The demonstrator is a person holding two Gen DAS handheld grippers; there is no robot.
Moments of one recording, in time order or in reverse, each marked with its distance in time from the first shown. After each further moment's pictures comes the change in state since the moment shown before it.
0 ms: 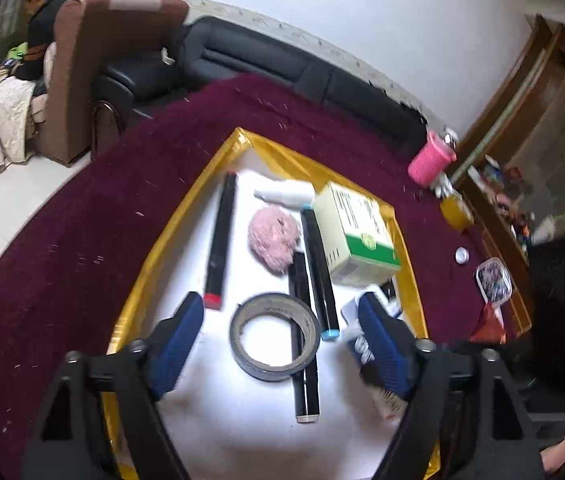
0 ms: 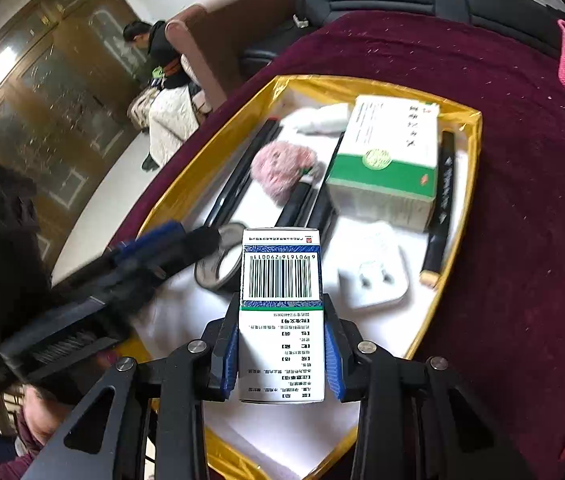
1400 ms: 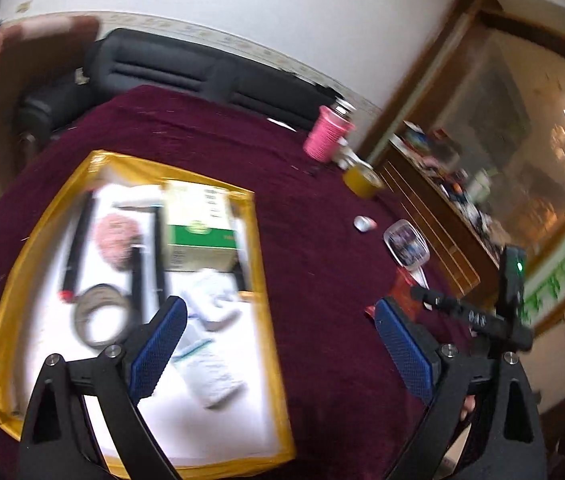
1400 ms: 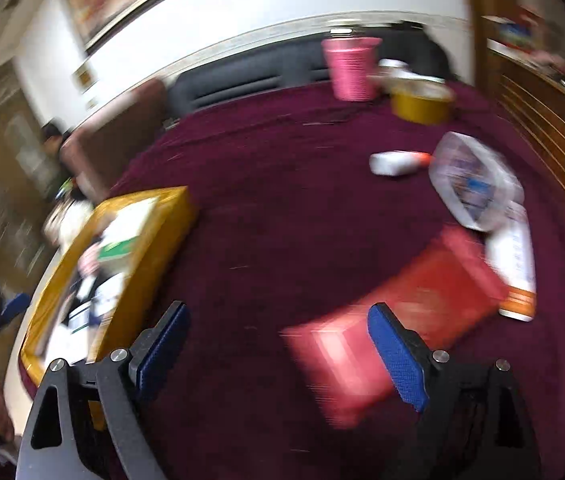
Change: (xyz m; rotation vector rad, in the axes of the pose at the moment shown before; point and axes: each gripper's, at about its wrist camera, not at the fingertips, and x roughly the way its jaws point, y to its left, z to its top) left arm -0.016 -0.127 -0.018 0.206 0.063 -0.228; right arm -0.167 -0.206 -0.103 0.358 -0.381 -0.316
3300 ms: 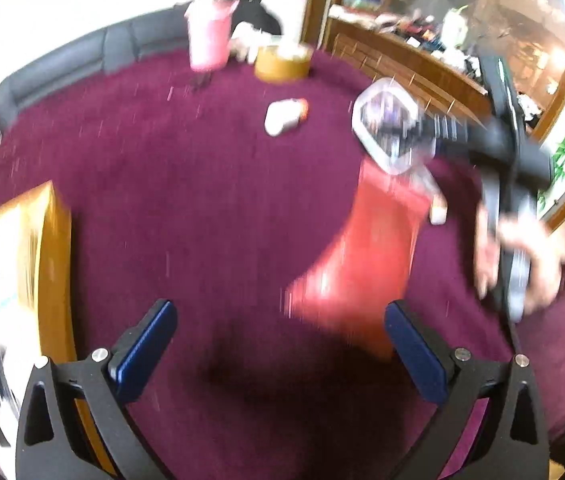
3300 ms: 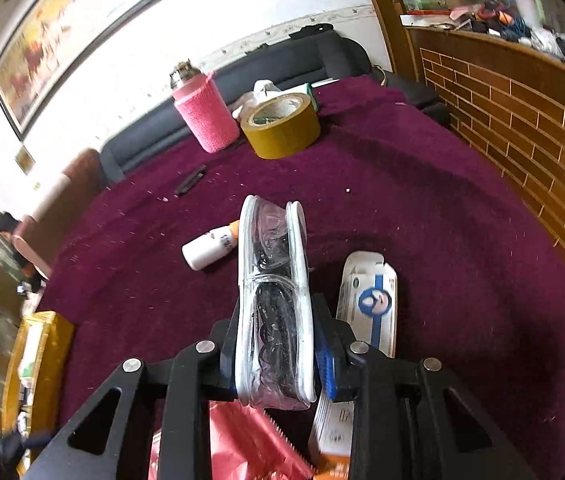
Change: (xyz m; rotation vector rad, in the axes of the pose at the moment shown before) left arm 0.194 -0.151 0.007 0.435 0.303 0.057; right arm 0.048 -0.151 0.066 0.210 -0.109 -0.009
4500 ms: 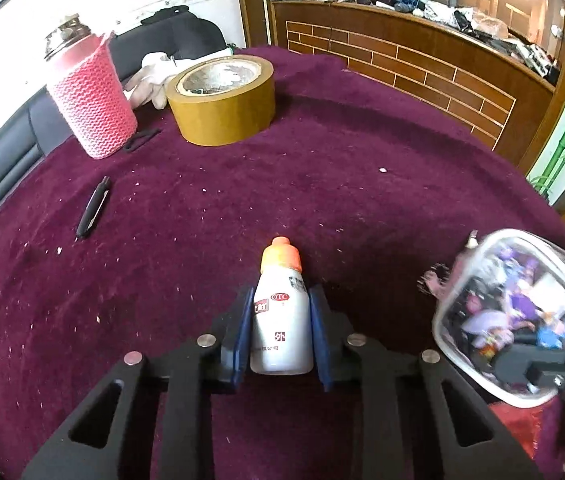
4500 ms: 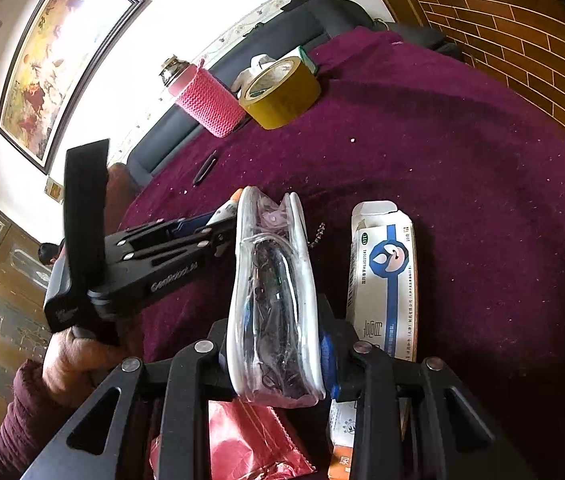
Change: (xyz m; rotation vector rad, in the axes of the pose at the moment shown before) left arm 0.173 -0.023 0.151 0.264 0.044 0.021; right arm 0.016 -0.026 -0.007 0.143 0.102 0.166
